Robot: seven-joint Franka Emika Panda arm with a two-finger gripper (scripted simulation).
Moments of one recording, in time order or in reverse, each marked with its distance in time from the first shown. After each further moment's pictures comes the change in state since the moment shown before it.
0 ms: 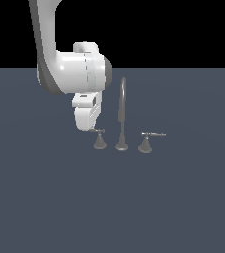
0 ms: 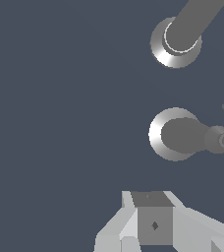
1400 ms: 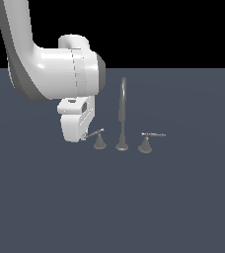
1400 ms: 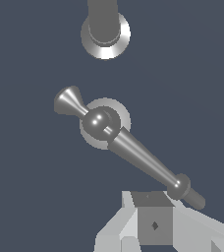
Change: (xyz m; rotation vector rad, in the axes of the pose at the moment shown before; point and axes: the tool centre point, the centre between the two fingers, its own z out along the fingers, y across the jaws) arm -0.009 0.068 -0.004 0.017 -0.010 -0.005
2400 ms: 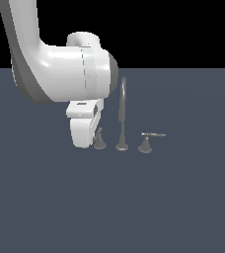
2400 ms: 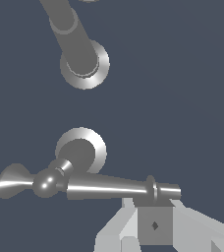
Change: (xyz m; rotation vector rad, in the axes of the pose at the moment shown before) arm 0.032 0.024 -0.001 -0.008 -0.006 -0.044
